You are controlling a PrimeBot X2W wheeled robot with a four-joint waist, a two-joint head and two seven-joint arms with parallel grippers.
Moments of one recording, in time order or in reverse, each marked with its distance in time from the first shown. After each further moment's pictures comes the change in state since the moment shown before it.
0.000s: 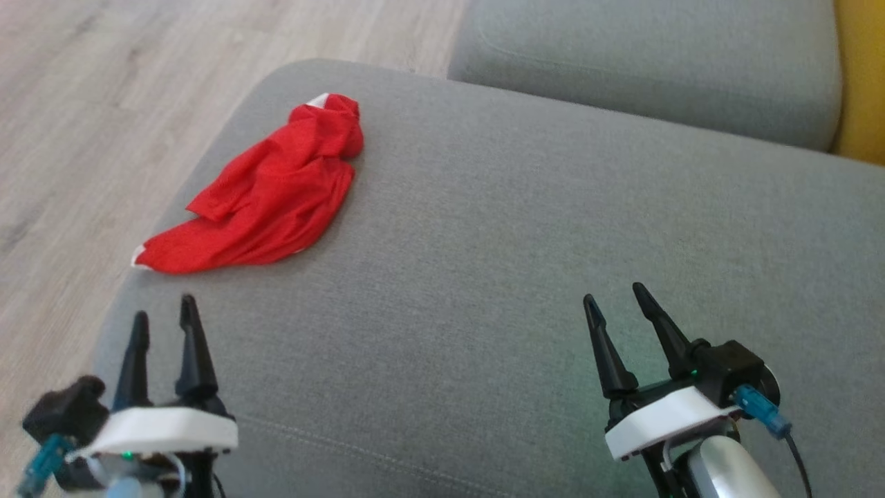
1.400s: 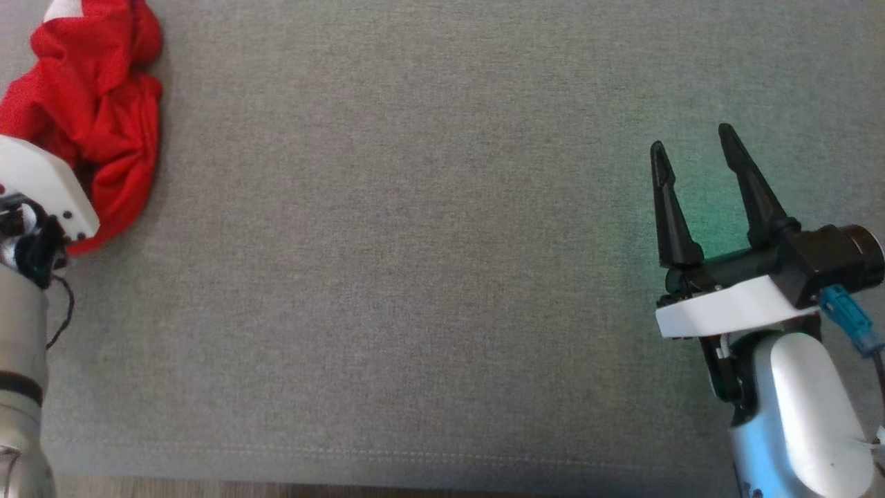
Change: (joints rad) left arm -0.917 0.315 -0.085 0.960 0.109 -0.104 0.494; right arm -0.151 -0.001 -0.144 -0.322 -0.160 0.000 0.140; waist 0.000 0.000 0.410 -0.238
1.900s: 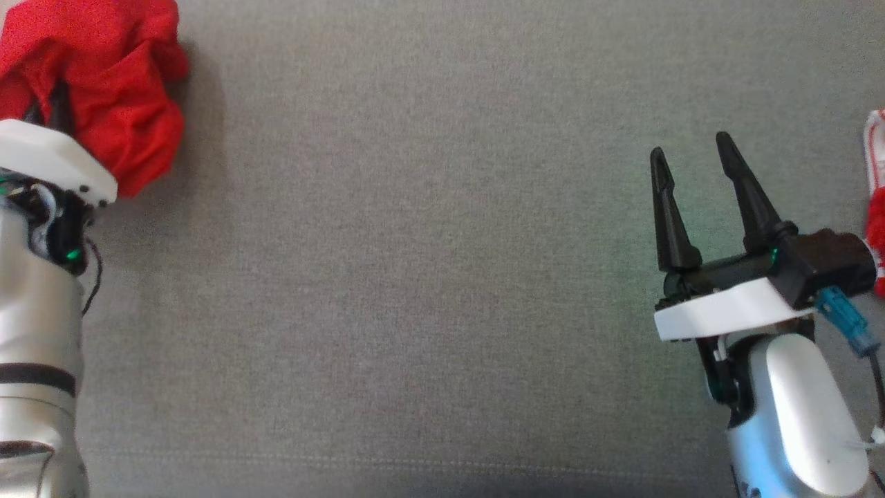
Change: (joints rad) left arm -0.006 -0.055 0.008 -0.043 -0.086 -0.001 -0.366; right arm -0.008 0.000 -0.003 0.057 0.028 0.000 -0.030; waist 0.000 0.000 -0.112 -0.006
